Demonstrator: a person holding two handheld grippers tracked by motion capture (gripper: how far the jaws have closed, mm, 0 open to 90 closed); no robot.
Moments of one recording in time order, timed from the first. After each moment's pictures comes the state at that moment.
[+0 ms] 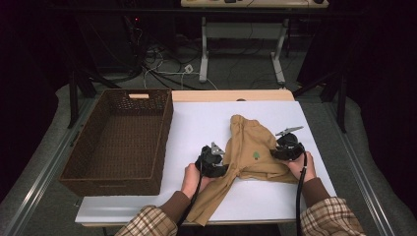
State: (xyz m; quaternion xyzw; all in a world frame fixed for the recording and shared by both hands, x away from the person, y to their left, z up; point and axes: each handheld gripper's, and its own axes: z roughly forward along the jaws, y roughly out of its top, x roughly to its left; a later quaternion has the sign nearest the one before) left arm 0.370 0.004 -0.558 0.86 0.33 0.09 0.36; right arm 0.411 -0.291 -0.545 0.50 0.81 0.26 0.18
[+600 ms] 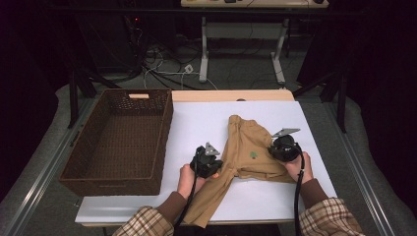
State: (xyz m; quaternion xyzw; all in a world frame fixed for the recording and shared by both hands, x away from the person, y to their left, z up) left arm 0.367 0.025 -0.551 0.85 0.34 0.10 0.38; right arm 0.399 -0.275 -0.534 0.45 0.82 0.28 0.22
